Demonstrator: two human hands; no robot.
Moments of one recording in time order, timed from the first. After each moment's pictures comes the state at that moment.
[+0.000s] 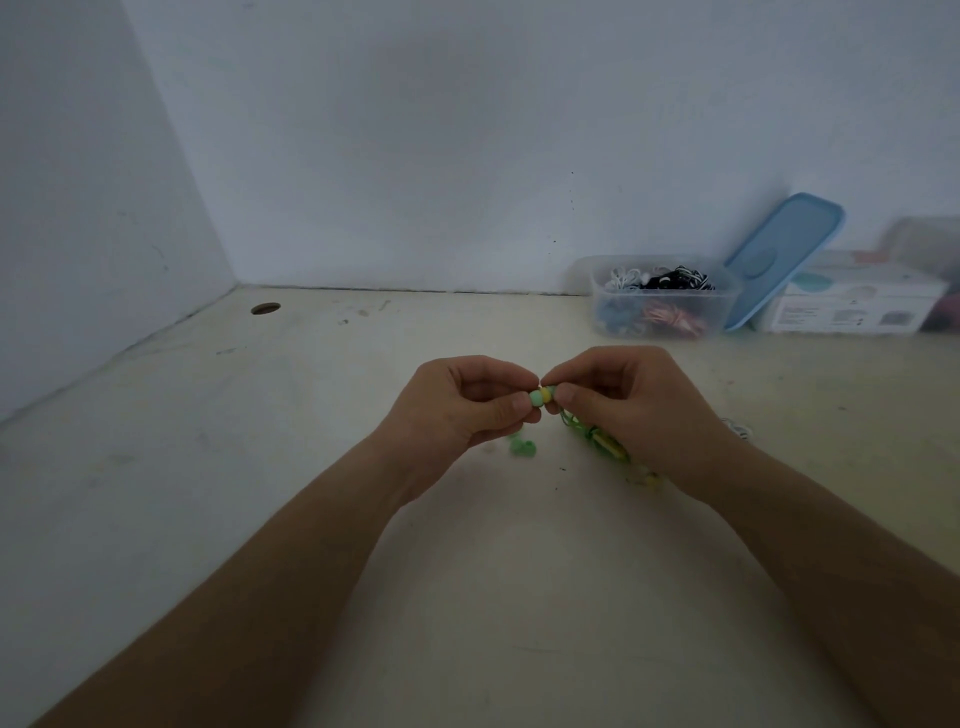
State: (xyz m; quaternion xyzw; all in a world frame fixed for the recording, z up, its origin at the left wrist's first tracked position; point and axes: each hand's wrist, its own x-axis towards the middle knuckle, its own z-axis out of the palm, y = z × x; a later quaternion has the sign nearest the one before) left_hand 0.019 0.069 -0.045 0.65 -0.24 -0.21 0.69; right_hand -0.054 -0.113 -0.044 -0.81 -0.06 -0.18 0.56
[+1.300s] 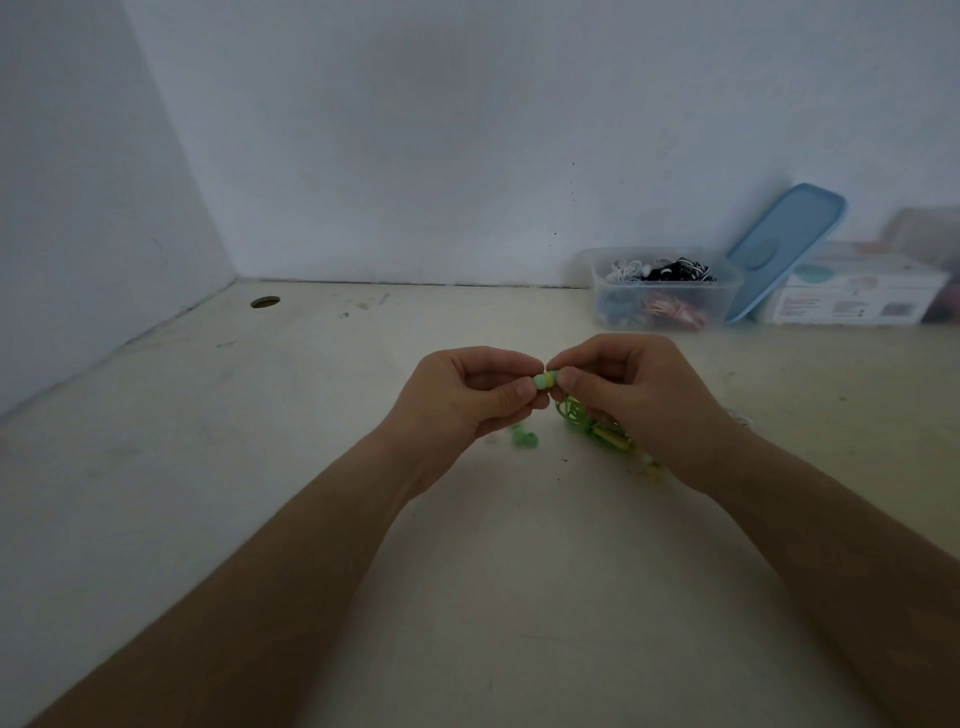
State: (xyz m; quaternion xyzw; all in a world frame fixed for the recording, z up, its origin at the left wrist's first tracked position) left_hand 0.014 0.066 -0.044 0.63 -0.23 -0.20 0.71; right_hand -0.053 -0.114 -0.047 -0.79 -0.05 -0.17 0.59
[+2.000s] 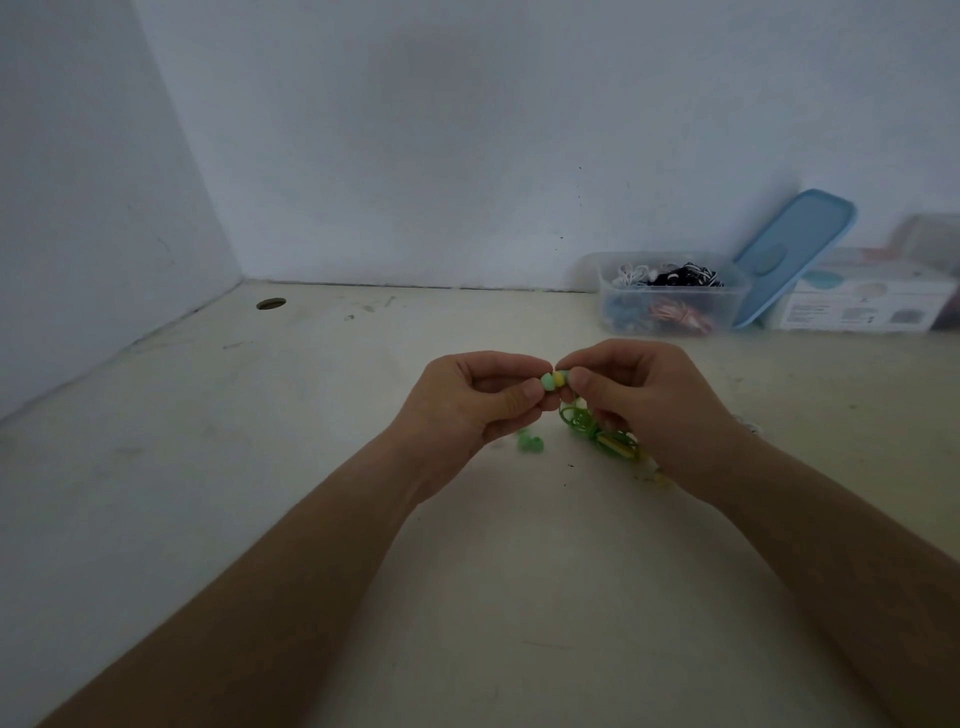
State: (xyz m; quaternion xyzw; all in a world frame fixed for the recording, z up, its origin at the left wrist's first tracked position) left_hand 0.015 0.065 -0.043 0.60 -0.22 -0.22 0.74; right_hand -0.048 -0.114 -0.052 -0.75 -0.02 -0.18 0.63
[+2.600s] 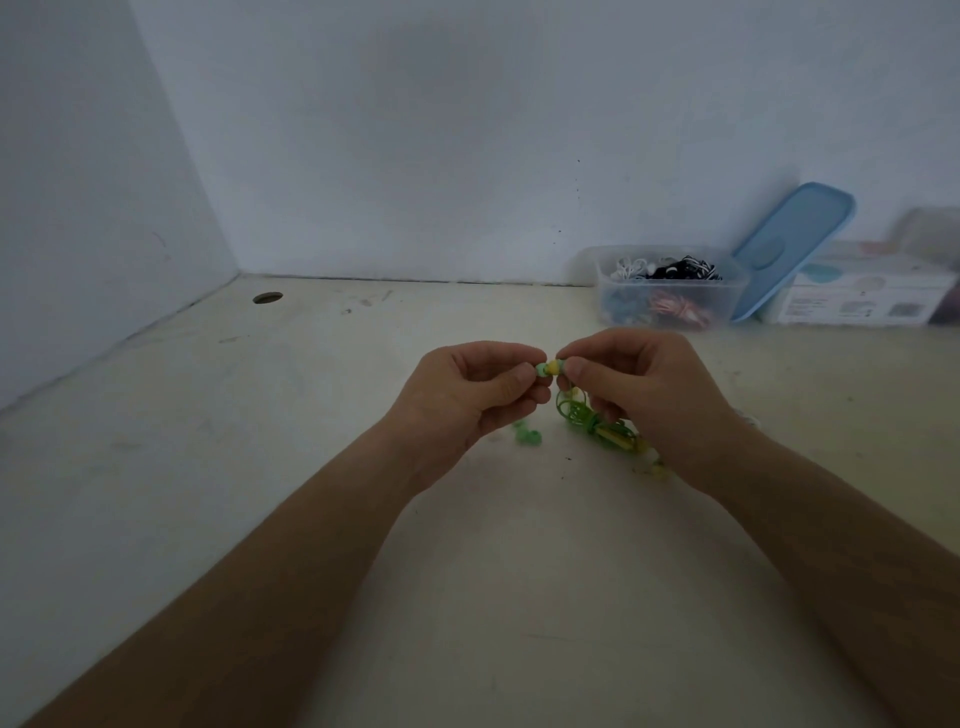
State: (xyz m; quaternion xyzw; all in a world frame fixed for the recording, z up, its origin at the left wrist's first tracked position) left_hand 0.018 0.066 -0.046 0.59 -0.22 -0.22 0.74; right_hand -0.050 -0.114 -0.049 -0.76 -0.02 -0.19 0.62
